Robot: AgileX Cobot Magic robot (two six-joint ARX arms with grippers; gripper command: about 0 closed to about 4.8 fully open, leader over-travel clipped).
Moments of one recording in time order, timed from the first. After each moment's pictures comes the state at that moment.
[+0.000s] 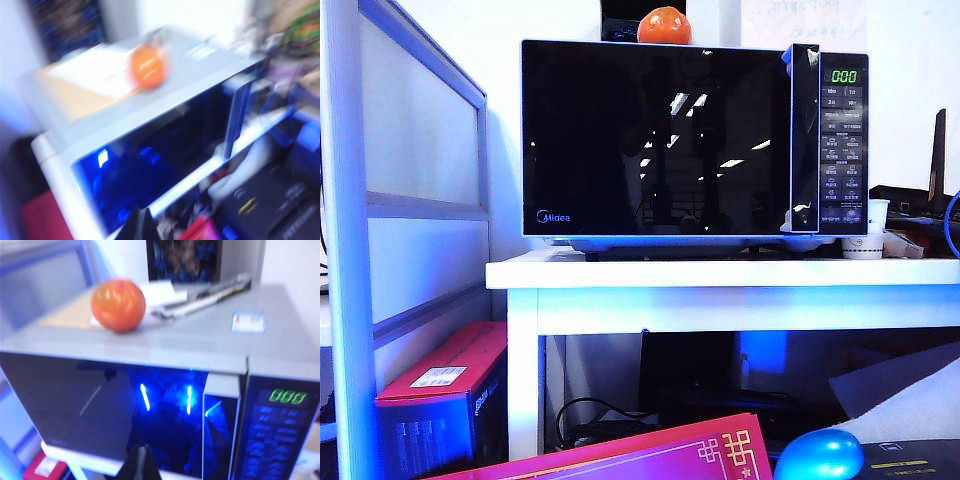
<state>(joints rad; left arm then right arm) -0.50 1.30 1.96 -0.86 0.07 0.10 0.19 1.18 1.37 -0.30 -0.21 0.07</state>
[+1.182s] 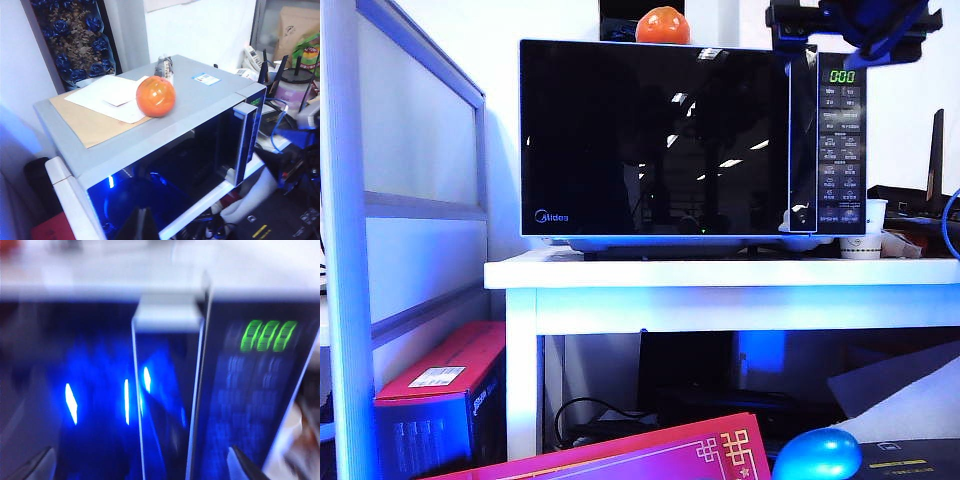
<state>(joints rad) -0.49 1.30 1.96 -0.78 0.05 0.12 0.28 1.41 1.04 0.34 0.17 0.03</state>
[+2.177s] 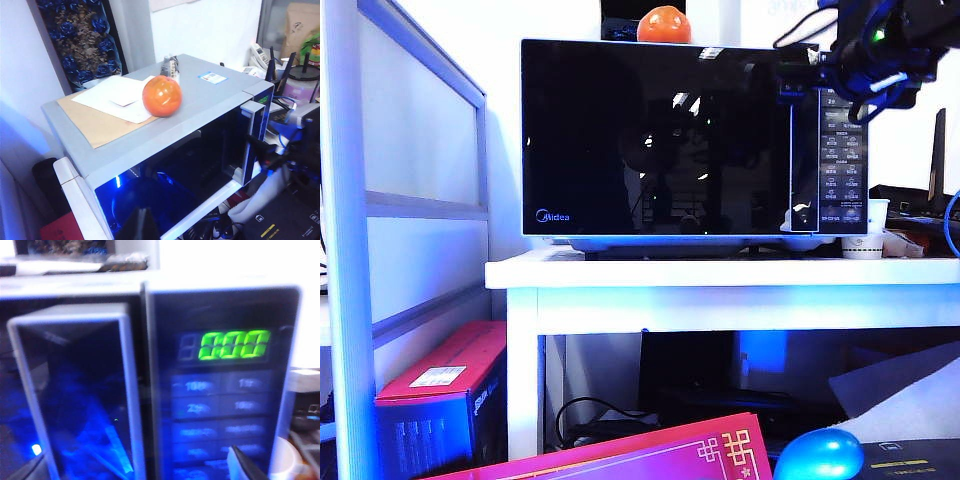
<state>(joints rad) -0.49 1.31 1.96 -0.78 0.04 0.14 0.22 1.66 1.03 0.75 0.19 0.03</state>
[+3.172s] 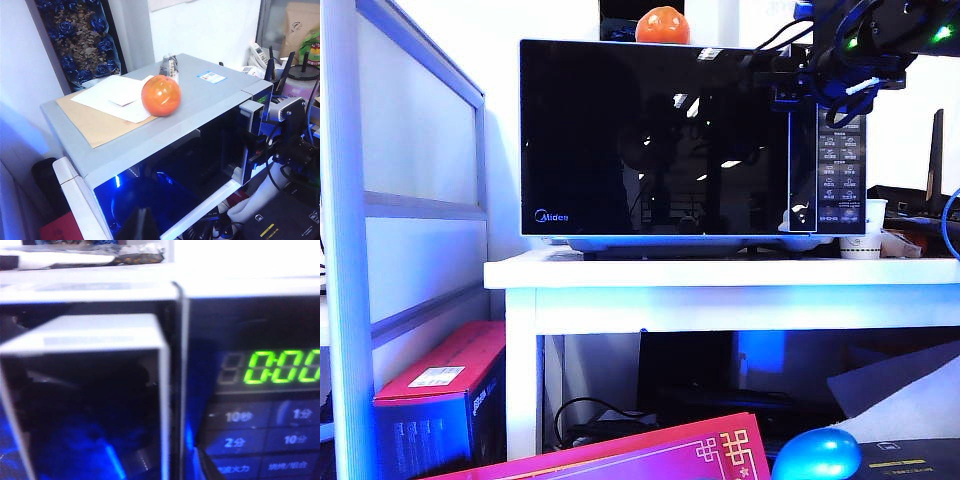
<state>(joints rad) -0.49 1.31 1.96 -0.78 0.04 0.14 0.22 1.74 1.17 0.66 0.18 0.03</state>
